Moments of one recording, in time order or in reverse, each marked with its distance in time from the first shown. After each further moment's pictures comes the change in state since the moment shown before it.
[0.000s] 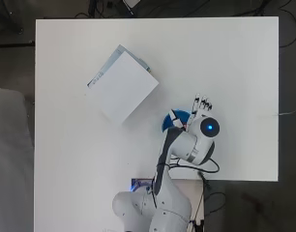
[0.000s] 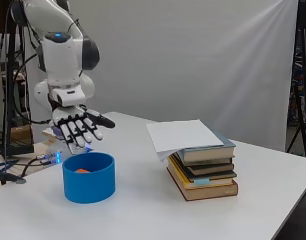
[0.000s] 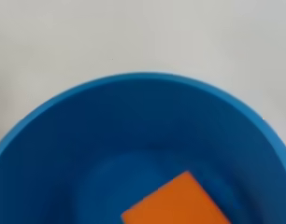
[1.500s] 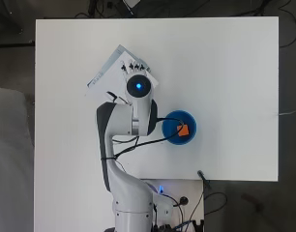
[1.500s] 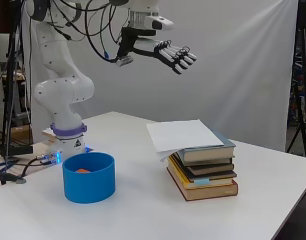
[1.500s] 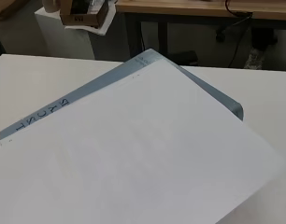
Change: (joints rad) arm 0.055 0.094 0.511 0.541 0.237 -0.448 -0.159
